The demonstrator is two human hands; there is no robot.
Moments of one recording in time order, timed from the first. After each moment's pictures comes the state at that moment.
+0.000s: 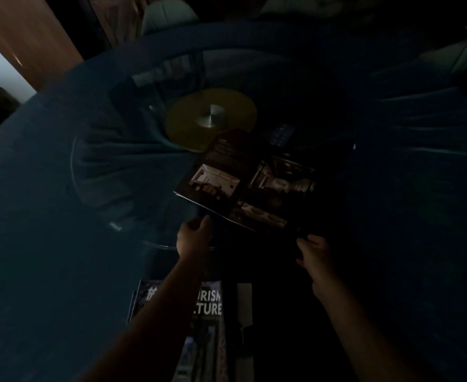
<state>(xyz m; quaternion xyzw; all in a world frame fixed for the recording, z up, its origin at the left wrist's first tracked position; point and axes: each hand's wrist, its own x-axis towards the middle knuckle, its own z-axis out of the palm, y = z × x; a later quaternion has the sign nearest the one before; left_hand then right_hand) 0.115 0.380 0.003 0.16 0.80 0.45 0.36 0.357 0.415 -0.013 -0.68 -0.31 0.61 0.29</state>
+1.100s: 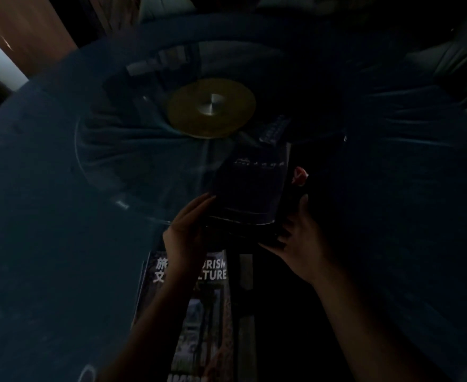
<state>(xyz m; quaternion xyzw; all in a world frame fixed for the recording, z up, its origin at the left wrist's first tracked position) 0.123 0.288 0.066 0.52 0.69 0.49 0.15 0.333 0.362 0.066 -0.44 -0.21 0.80 0.35</state>
